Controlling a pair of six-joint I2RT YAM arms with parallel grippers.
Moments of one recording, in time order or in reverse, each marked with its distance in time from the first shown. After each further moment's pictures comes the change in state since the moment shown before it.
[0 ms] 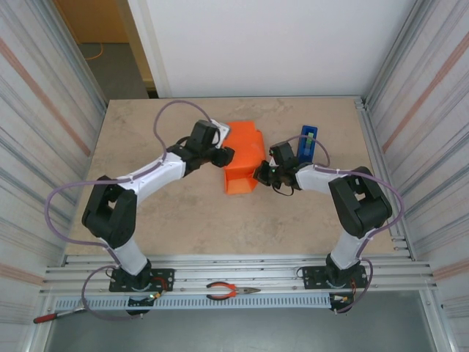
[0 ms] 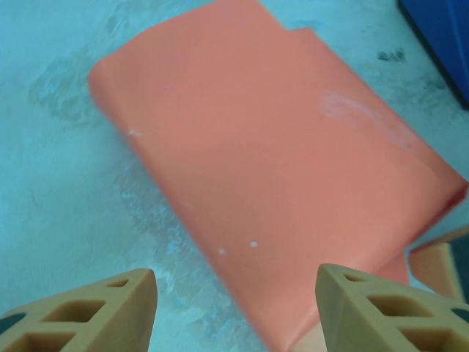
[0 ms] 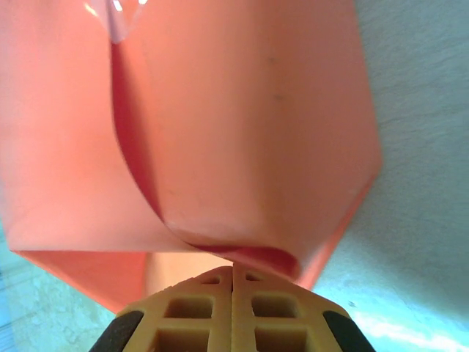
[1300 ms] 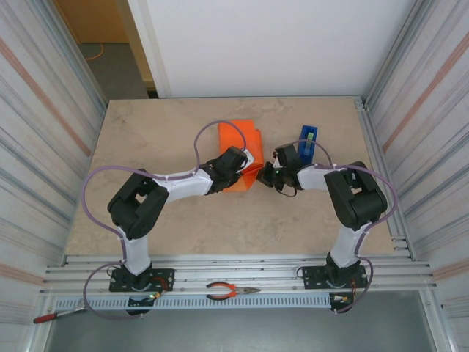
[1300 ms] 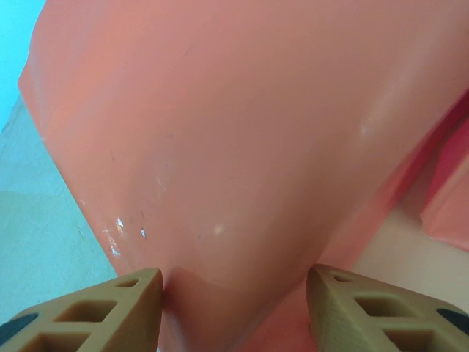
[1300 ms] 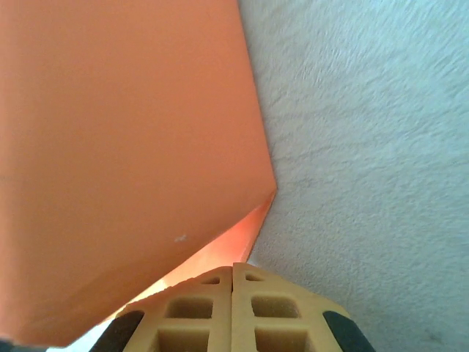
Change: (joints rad) left arm -0.240 0.179 -0.074 0.165 -0.451 0.443; right arm -0.049 0.080 -0.028 0.110 -0.069 0.021
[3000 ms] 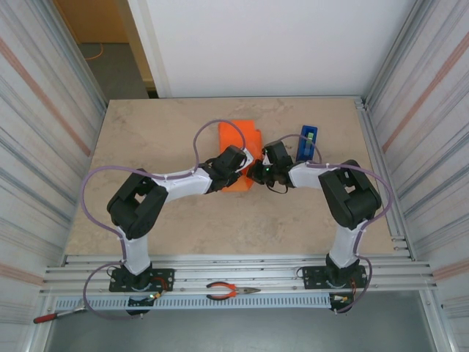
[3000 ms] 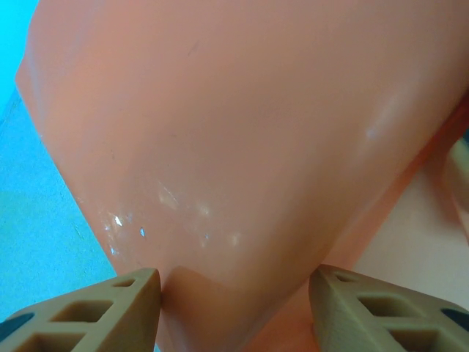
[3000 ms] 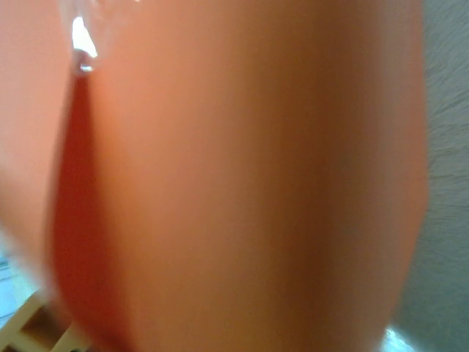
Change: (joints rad) left arm 0.009 -0.003 0.007 -0.018 0.018 -0.001; right arm 0.088 0.045 0.085 -0.006 0.026 -0.013
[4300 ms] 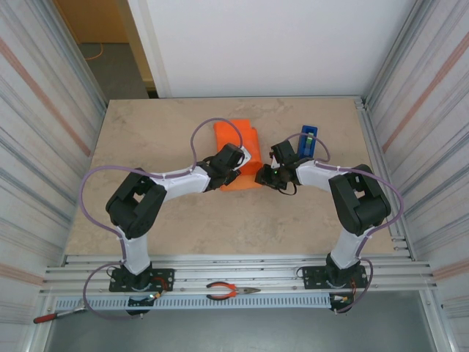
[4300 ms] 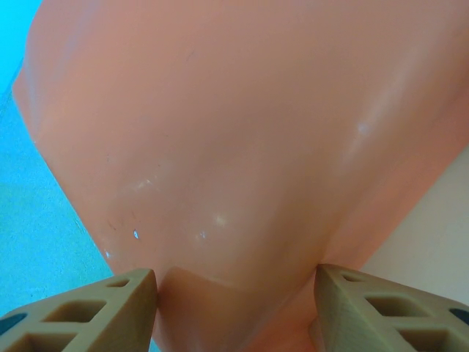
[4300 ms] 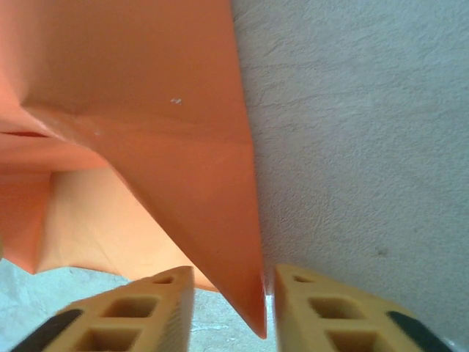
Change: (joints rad) left arm 0.023 -0.003 0.005 -0.011 0.016 -0.015; right arm -0.052 -0.093 0.000 -0.282 0.063 -0.186
